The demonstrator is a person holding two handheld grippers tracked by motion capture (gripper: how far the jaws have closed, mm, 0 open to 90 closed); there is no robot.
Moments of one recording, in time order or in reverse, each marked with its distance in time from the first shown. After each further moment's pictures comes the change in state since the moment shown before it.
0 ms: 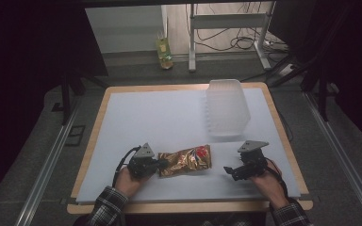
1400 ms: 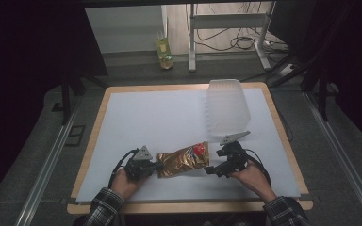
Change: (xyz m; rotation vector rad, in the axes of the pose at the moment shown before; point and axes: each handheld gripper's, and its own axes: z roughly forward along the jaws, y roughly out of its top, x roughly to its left) left arm 0.003 -0.011 -0.002 0.069 0.038 0.023; right arm 0.024 0.046 0.024 0.029 0.332 0.100
